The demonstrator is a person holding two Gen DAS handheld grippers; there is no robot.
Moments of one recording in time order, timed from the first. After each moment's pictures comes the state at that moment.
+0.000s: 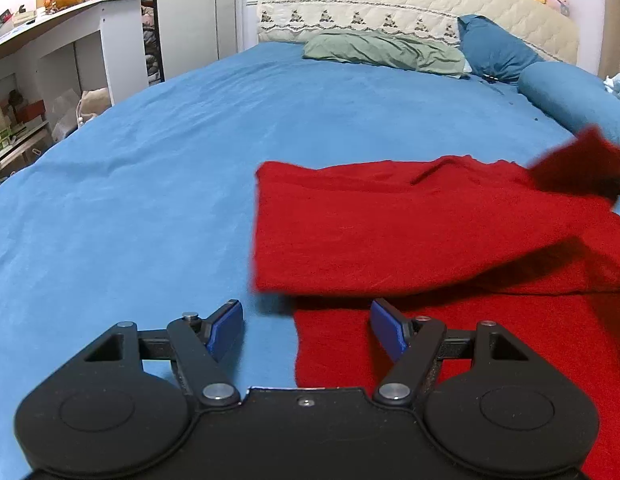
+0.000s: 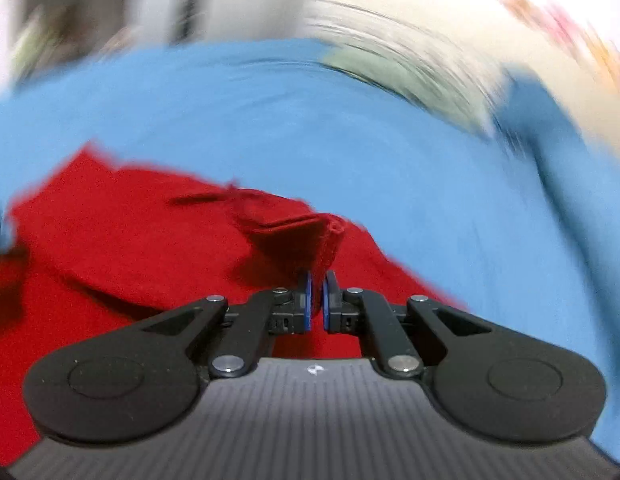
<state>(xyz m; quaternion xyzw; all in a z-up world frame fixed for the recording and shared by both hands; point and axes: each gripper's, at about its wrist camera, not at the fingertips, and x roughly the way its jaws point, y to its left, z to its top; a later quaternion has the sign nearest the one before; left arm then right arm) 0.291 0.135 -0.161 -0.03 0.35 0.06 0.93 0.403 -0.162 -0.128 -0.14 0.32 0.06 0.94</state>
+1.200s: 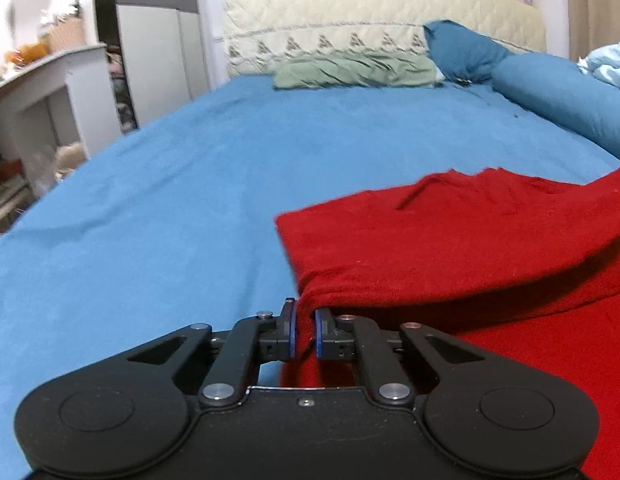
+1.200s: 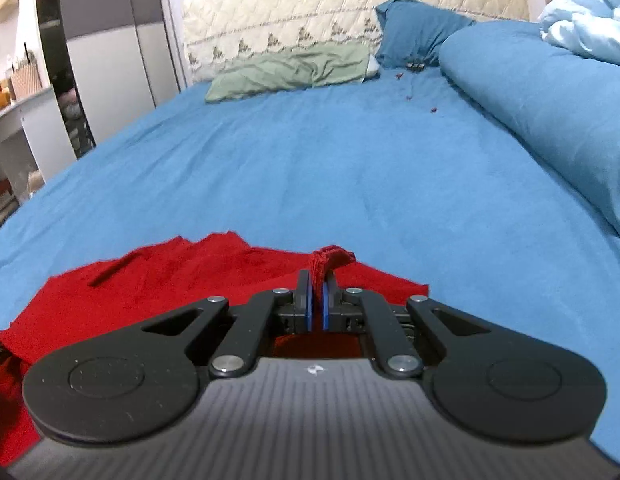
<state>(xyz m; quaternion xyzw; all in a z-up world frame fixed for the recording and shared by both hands) 0.311 0.125 -0.163 0.04 0.30 0.04 0.95 0.398 -0.292 -0.117 0.05 0.29 -0.01 0.96</state>
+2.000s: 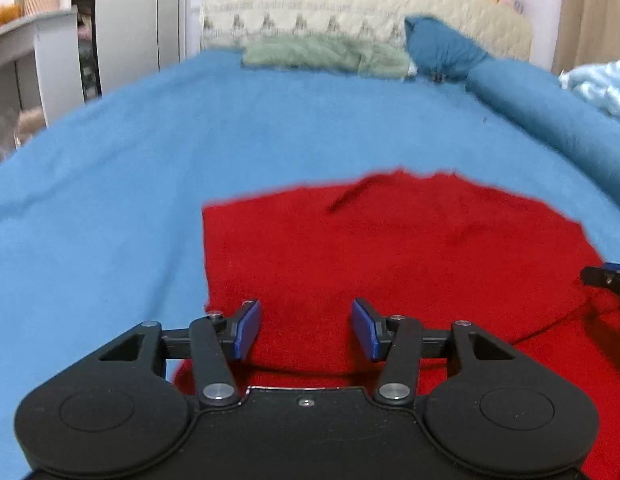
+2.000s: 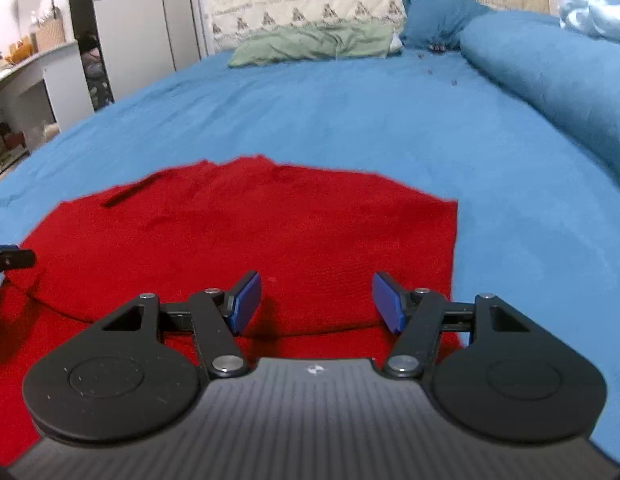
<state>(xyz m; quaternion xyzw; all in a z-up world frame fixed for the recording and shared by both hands) 0.342 0.096 -0.168 -0.02 0.35 -0.02 0.93 0.358 -0.262 -0.174 0.01 0.33 0.00 0.95</state>
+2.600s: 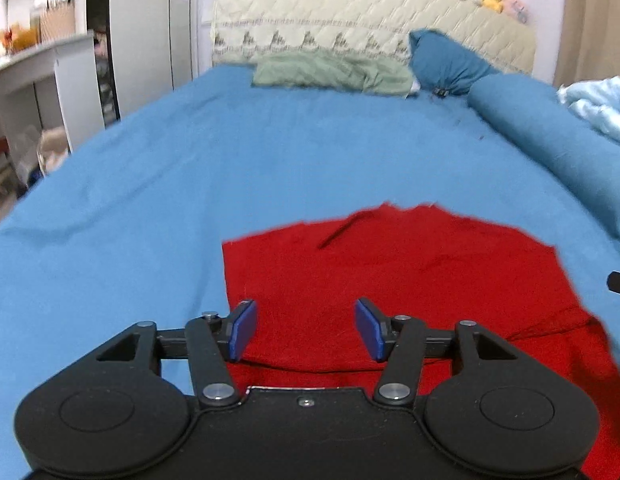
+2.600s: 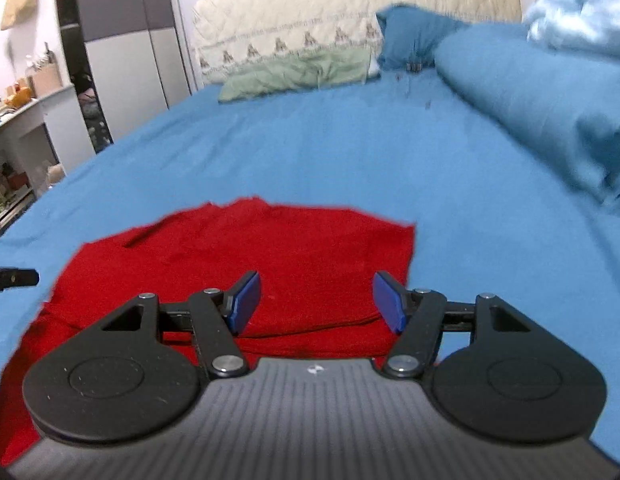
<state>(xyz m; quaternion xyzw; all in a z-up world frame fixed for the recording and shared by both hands) 0.292 0.087 -0.080 -0.02 0.33 0.00 0.94 0.289 -0.286 -0.100 0.04 0.28 -0.01 0.96</state>
